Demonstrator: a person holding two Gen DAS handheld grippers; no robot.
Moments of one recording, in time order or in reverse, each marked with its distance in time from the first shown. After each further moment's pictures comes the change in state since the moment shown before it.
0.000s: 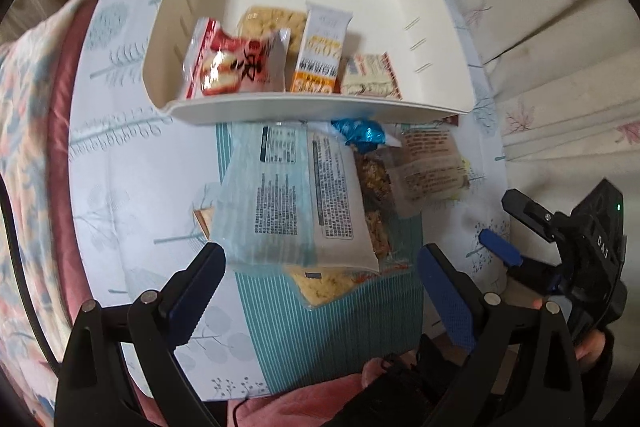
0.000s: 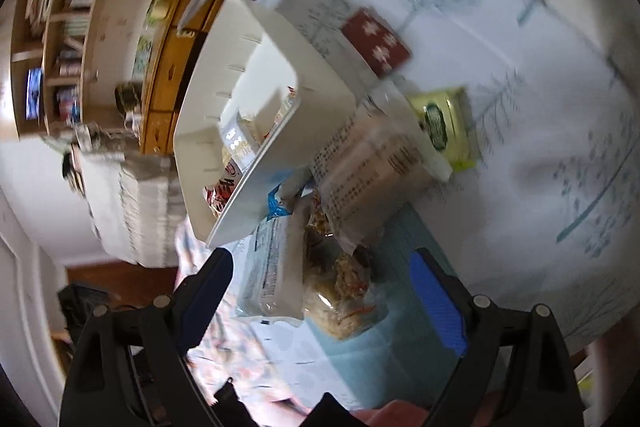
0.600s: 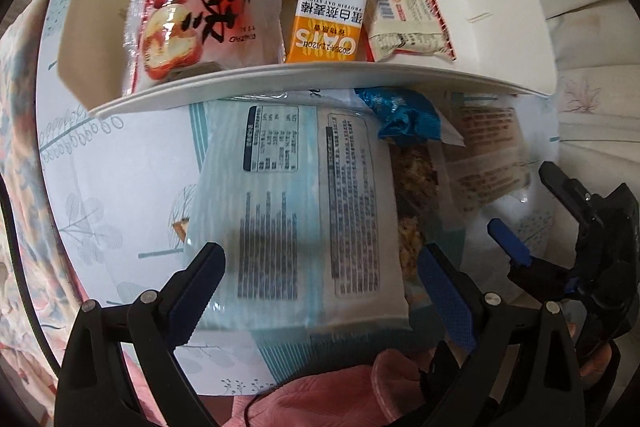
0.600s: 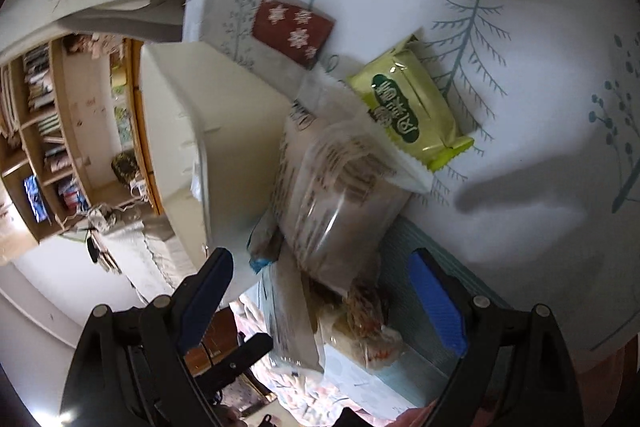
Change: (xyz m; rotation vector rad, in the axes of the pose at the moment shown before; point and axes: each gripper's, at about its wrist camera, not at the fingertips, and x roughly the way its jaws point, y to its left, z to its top) left arm 0.083 -0.012 0.047 0.012 0.238 0.112; right arm 0.051 -0.040 0.022 0.312 0.012 0.093
